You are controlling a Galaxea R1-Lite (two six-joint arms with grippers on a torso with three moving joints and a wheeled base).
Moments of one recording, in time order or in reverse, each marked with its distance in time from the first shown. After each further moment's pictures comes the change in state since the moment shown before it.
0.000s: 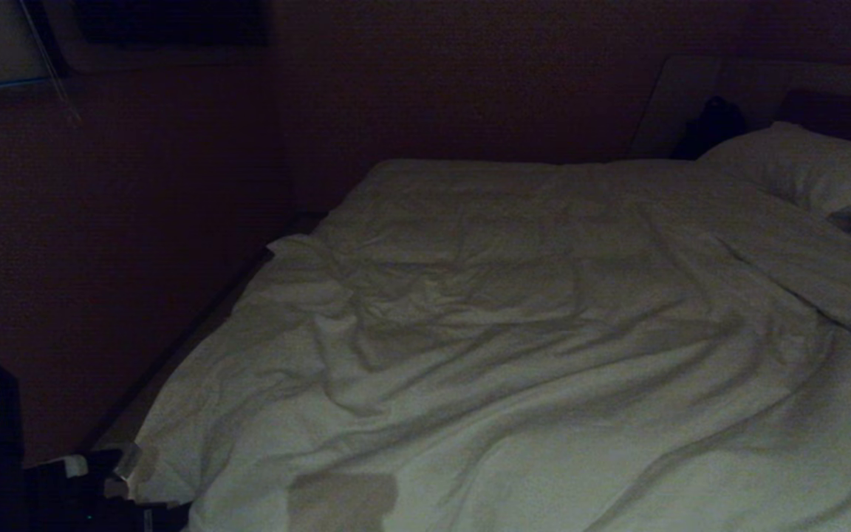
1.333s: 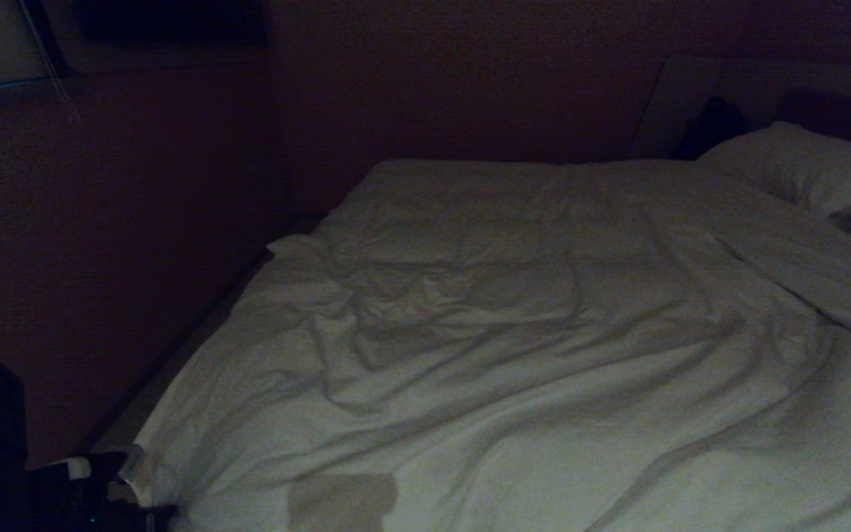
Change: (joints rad) left arm -0.001 0.010 0.008 0.000 0.000 0.029; right arm 0.000 0.000 0.000 -0.001 0.000 0.000
